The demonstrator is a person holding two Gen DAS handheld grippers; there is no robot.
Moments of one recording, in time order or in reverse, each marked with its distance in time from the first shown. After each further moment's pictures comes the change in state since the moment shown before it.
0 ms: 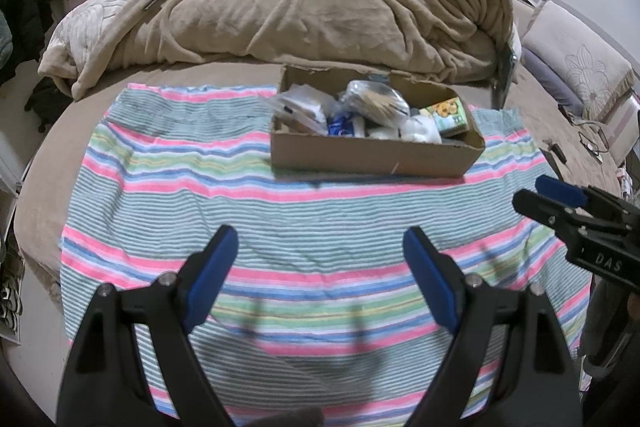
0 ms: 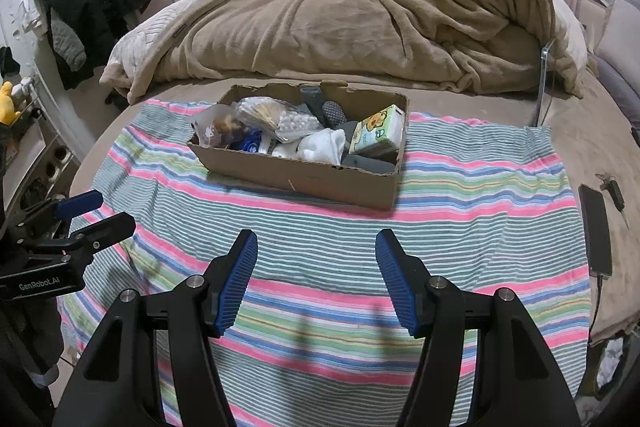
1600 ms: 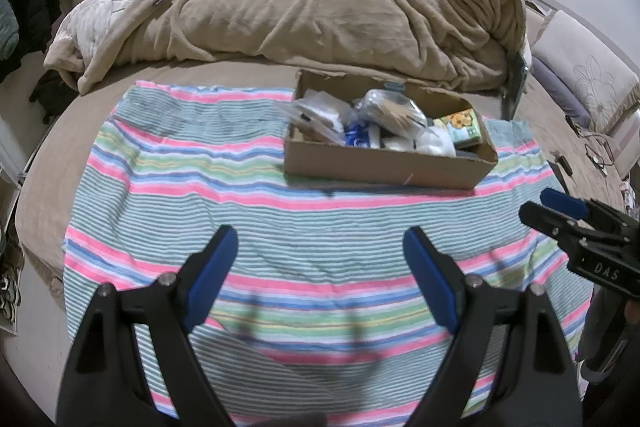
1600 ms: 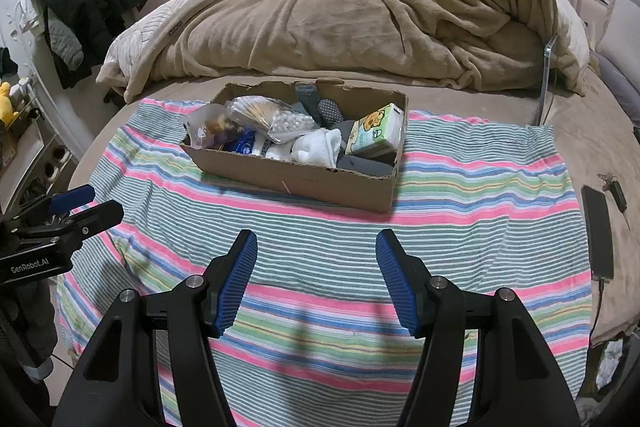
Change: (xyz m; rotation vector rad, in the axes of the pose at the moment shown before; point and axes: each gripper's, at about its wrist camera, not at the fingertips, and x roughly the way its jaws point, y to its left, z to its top) left arm 0.006 0.013 0.009 -0.035 -0.001 0.014; right arm 0.005 -0.007 0.001 0.005 0.006 0.001
